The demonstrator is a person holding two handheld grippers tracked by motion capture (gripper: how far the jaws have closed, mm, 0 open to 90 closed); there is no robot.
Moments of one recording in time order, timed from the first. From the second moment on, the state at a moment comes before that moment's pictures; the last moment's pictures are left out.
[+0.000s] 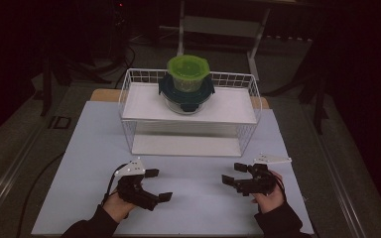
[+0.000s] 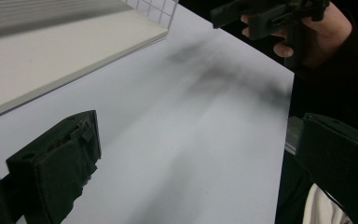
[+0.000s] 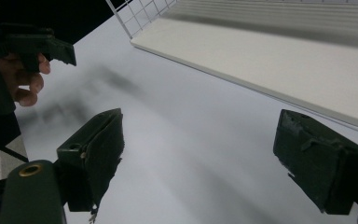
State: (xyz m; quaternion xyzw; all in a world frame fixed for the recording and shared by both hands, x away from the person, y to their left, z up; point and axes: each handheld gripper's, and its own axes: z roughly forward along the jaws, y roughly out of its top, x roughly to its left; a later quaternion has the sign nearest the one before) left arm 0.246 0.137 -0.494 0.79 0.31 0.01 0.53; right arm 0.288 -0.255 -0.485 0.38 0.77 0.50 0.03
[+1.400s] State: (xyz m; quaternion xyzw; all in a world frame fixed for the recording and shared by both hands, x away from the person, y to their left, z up) left arm 0.241 0.156 -0.517 0.78 0.34 0.02 0.53; right arm 0.278 -0.282 -0.512 0.41 0.78 0.48 0.03
